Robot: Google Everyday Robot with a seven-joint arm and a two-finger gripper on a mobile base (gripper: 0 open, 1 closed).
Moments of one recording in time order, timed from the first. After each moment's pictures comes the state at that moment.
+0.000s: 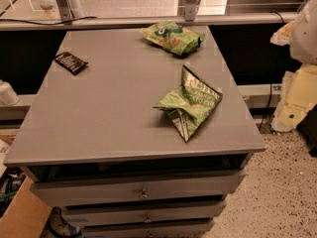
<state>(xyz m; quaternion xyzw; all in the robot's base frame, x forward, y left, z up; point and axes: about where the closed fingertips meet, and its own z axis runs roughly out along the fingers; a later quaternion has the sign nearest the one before) 0.438 -0.217 0.976 -0.60 0.78 -0.03 0.16</state>
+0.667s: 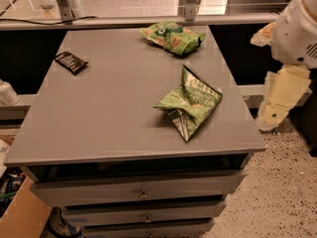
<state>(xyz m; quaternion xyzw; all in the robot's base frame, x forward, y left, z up) 0.446 -0.190 0.971 -0.63 0.76 -0.01 0.17</state>
